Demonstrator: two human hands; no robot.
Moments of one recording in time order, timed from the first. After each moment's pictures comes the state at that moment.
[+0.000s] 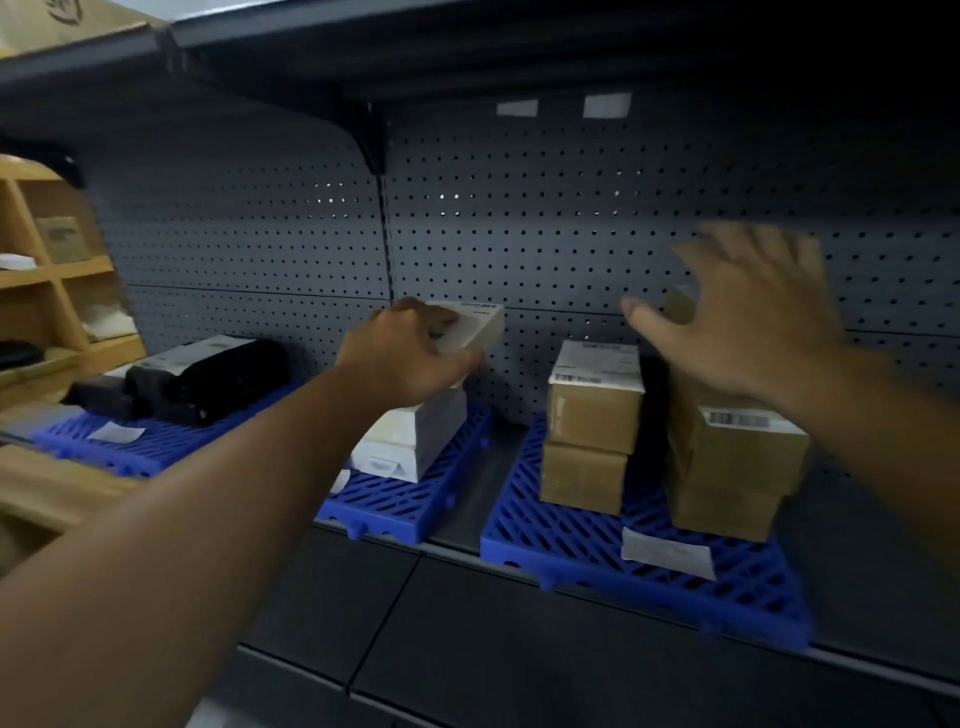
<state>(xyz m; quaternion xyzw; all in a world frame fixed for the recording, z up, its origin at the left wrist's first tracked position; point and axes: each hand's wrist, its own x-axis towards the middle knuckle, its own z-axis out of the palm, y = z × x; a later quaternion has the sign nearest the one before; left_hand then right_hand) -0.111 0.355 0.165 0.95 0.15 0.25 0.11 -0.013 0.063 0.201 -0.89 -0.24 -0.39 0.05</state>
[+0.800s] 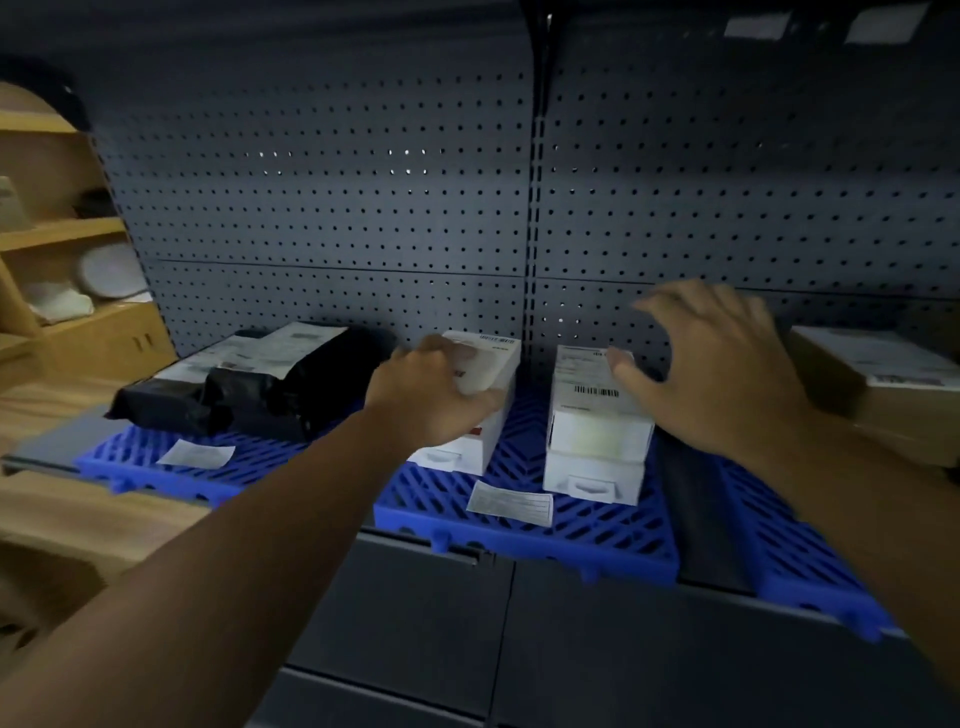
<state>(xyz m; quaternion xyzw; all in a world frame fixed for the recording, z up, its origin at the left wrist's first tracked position) -0.126 0.605 0.095 0.97 0.14 0.16 0.13 -0.074 0.334 0.134 -0.90 -0.28 -0.33 0.08</state>
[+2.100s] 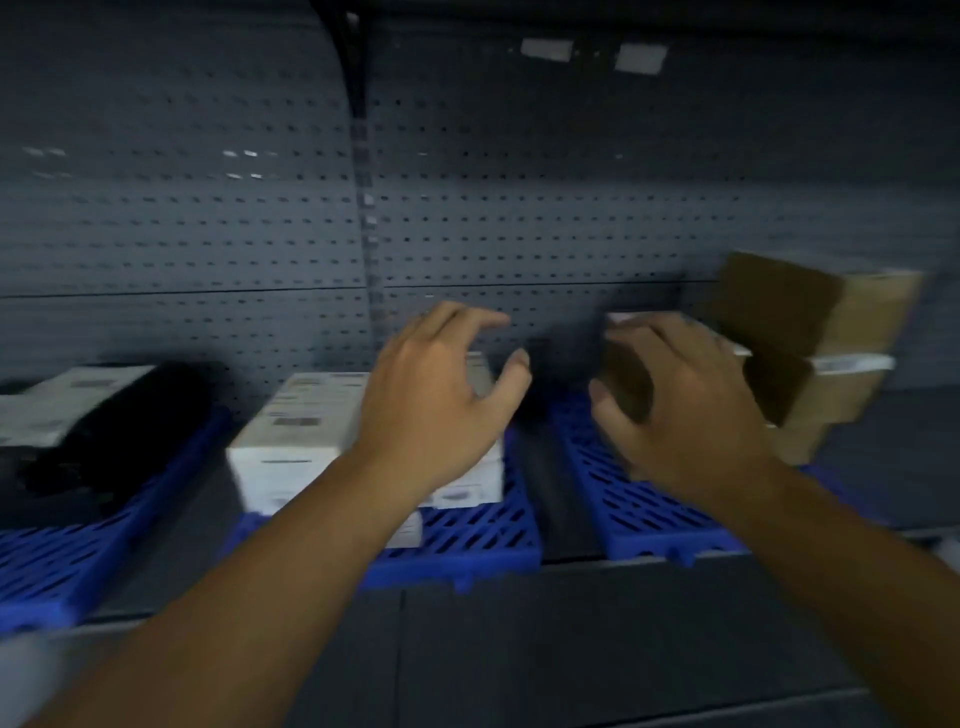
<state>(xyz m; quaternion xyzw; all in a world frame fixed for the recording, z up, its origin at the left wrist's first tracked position) -0.133 0.468 0.123 0.88 -0.14 0.36 0.29 -0.108 0.239 0.112 -0.90 -0.19 -0.37 0.13</state>
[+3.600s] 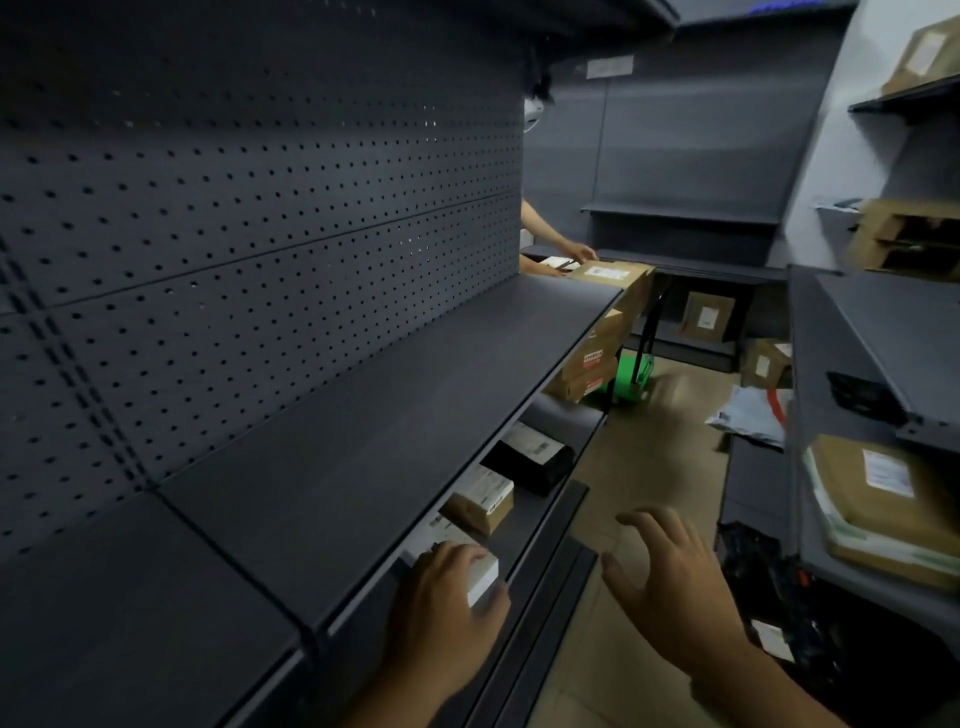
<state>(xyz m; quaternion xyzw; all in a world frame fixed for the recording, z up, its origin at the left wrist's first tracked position) 0.029 -0.401 -0.129 0.86 -0.39 -0.08 0.33 -0.147 -0.586 -0.109 -0.91 0.35 -0.21 0.10</state>
